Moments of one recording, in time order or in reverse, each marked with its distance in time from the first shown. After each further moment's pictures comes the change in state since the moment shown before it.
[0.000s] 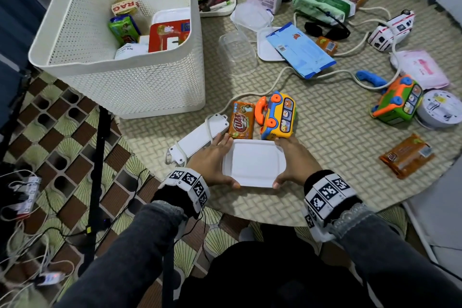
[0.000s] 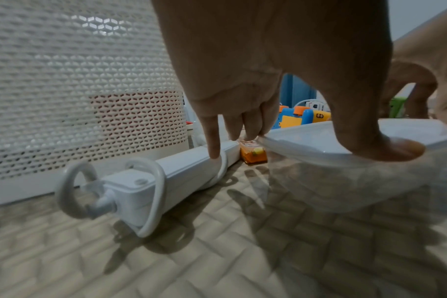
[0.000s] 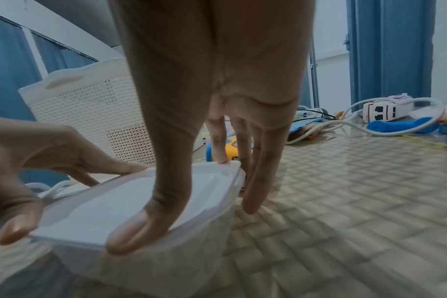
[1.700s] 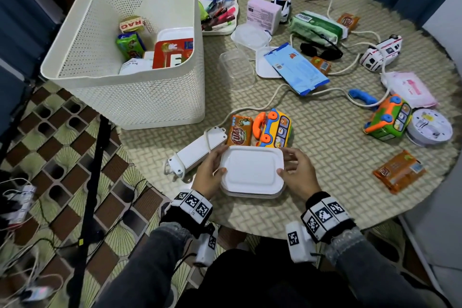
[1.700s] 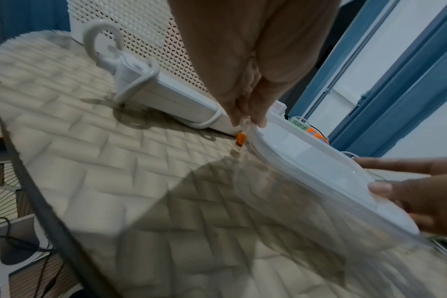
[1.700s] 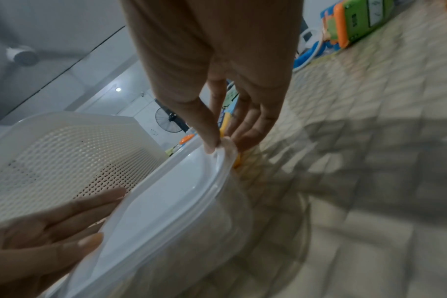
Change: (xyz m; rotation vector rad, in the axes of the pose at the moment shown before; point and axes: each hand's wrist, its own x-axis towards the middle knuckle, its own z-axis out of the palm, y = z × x) left_hand 0.003 0.003 0.038 -1.023 0.429 -0.050; right_hand 0.002 0.022 0.023 0.680 0.405 0.066
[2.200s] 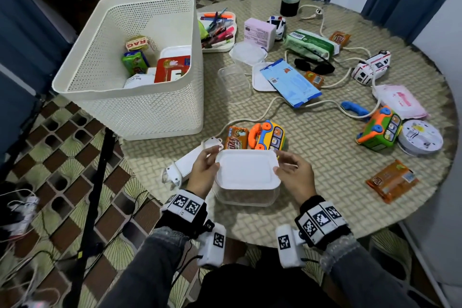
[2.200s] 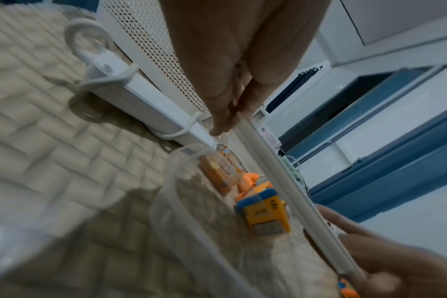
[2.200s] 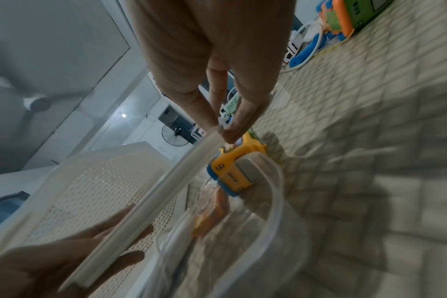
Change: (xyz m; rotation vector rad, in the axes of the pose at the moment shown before) left_hand 0.005 0.042 0.009 -0.285 0.187 -0.142; right_hand 0.002 -0.014 -0.007 0.364 0.085 0.007
